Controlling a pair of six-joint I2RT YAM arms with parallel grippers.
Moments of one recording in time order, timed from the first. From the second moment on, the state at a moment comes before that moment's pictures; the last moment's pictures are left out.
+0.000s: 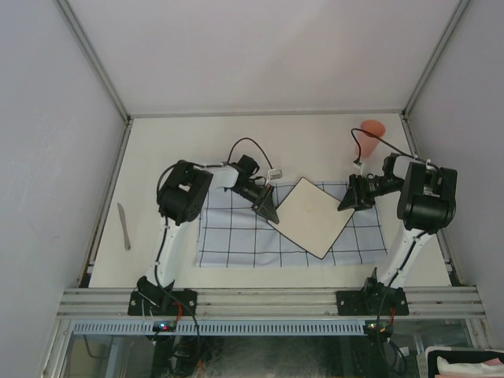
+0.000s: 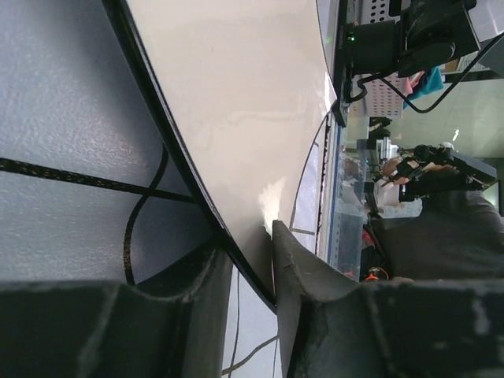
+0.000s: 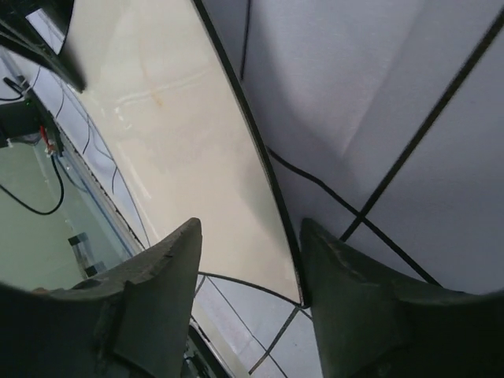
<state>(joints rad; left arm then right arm) -0.54 2.34 1.50 -0.51 1.25 0.08 -0.25 1.99 1.21 -0.99 -0.88 -0.52</state>
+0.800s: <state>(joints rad) -0.51 2.36 1.52 -0.70 1.24 0.10 -0.23 2.03 1.21 -1.03 -0.90 -0.51</state>
